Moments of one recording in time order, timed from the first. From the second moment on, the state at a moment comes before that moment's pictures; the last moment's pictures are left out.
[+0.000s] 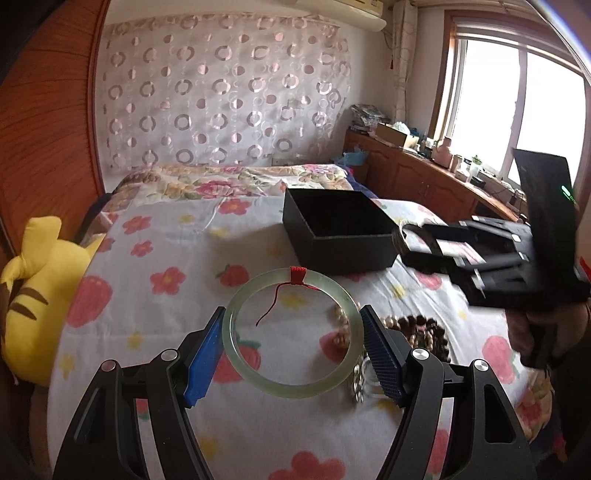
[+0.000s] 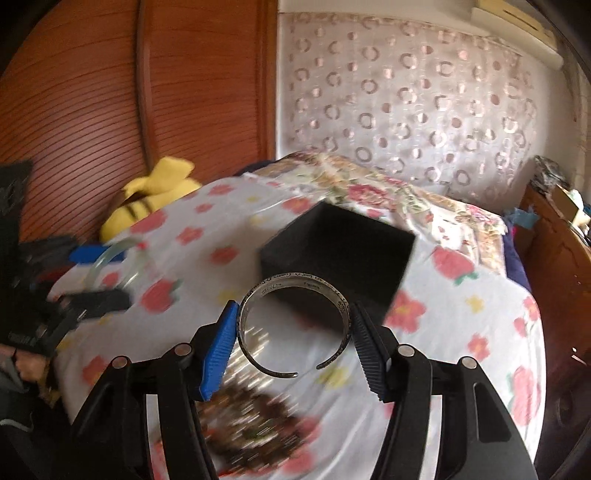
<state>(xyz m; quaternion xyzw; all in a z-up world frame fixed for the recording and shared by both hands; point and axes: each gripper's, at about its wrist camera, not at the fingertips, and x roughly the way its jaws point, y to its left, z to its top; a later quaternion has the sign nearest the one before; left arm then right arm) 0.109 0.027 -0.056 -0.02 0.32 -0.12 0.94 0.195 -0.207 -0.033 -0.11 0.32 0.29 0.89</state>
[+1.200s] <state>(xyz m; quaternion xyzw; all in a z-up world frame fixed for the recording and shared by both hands) 0.232 -0.019 -0.027 0.03 0.32 -0.12 0.94 0.296 -0.236 -0.027 -0.03 0.36 0.26 0.90</state>
